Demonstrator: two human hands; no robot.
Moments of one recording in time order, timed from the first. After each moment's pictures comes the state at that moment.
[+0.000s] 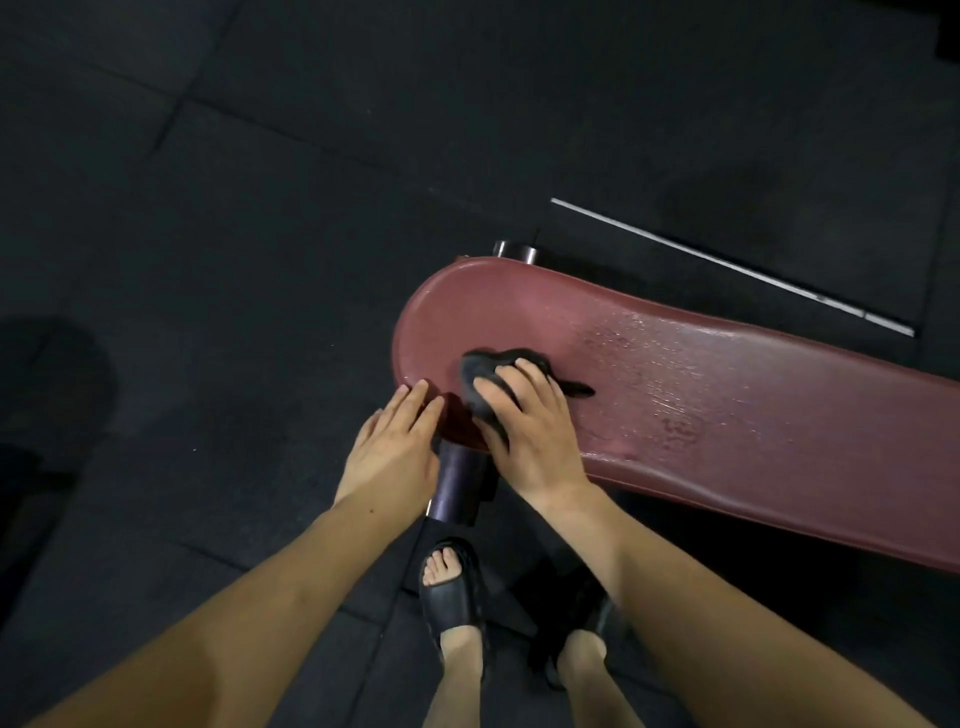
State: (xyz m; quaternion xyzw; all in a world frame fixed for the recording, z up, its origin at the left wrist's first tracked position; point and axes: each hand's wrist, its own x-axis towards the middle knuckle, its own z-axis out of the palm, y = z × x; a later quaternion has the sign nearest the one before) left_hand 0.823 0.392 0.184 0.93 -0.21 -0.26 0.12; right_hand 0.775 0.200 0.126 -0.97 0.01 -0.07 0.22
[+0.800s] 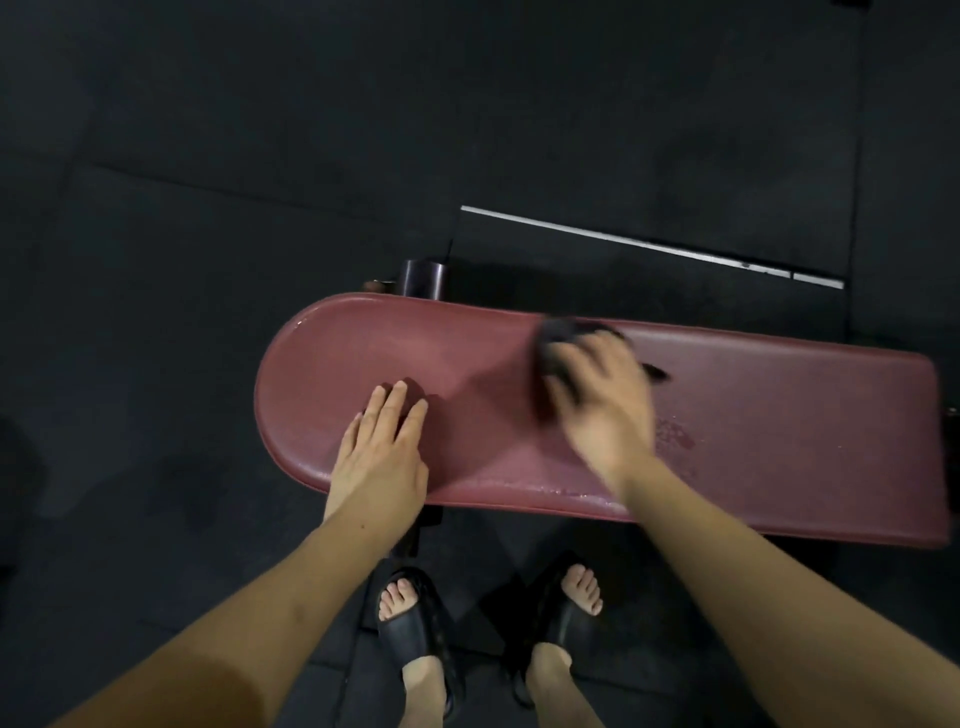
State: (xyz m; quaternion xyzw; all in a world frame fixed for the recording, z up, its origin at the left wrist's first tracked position) left_hand 0.813 0.247 0.176 0.94 -0.25 -0.24 0.07; right_hand 0.747 -0.026 0.128 -0.96 0.16 -0.12 0.18
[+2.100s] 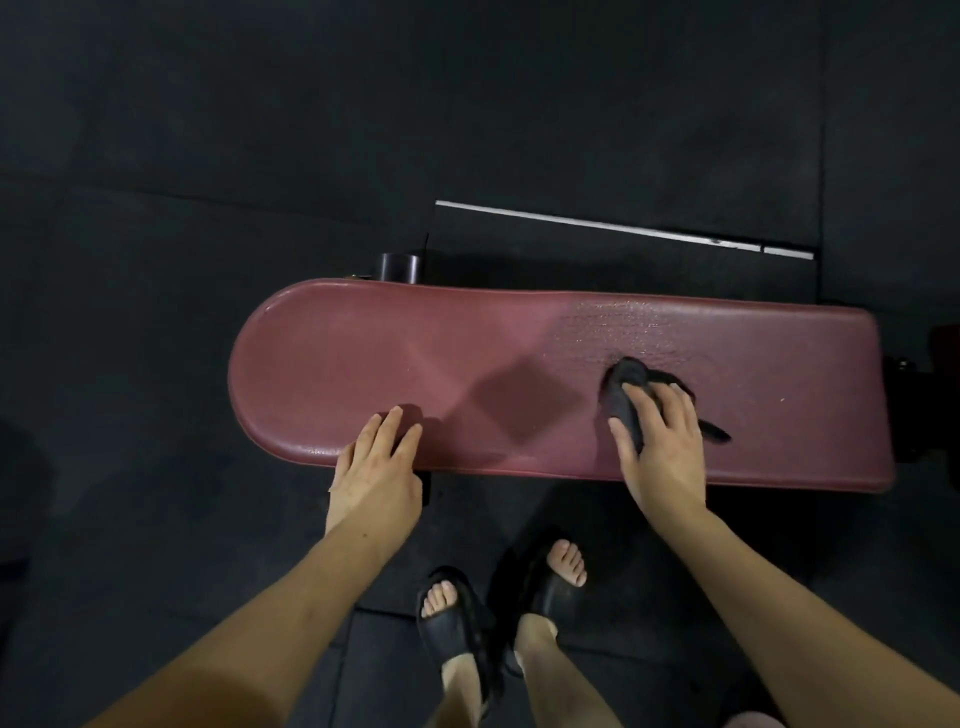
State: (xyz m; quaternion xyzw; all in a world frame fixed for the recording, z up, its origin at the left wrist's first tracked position) left_hand 0.749 0.223 0.194 0.93 -0.23 -0.29 -0.01; right_hand 0.599 -0.073 0.130 -0.94 0.30 -0.04 0.18
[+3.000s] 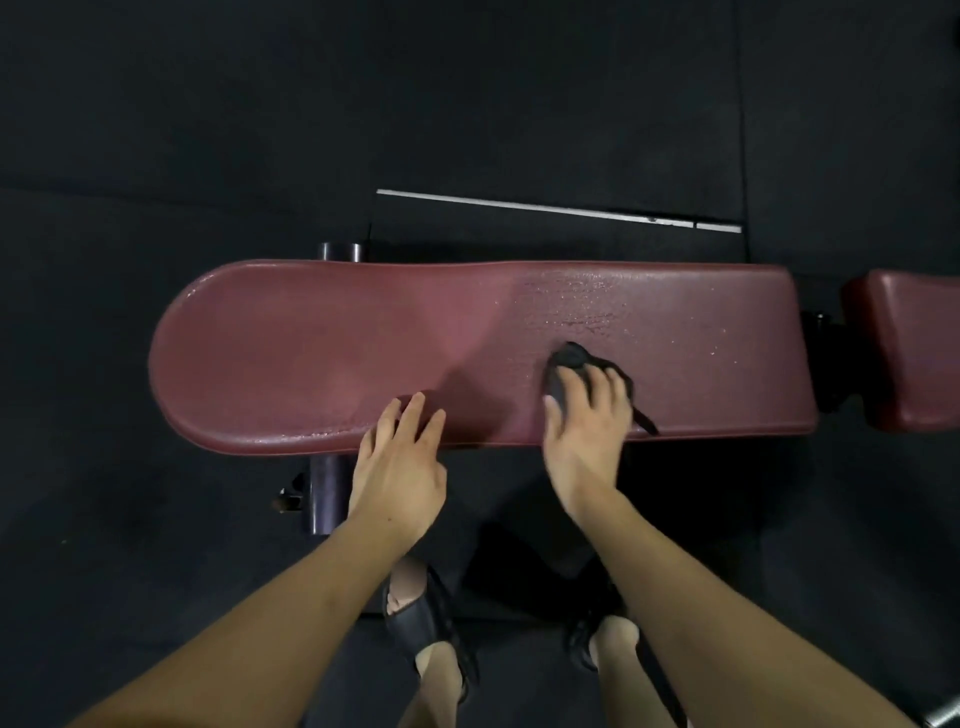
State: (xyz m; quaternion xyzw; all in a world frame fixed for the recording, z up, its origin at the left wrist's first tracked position) left_hand 0.699 0.172 0.181 0.90 -0.31 -0.30 0.02; right_hand 0.593 -0.028 0.122 -0.91 0.39 -0.08 0.16
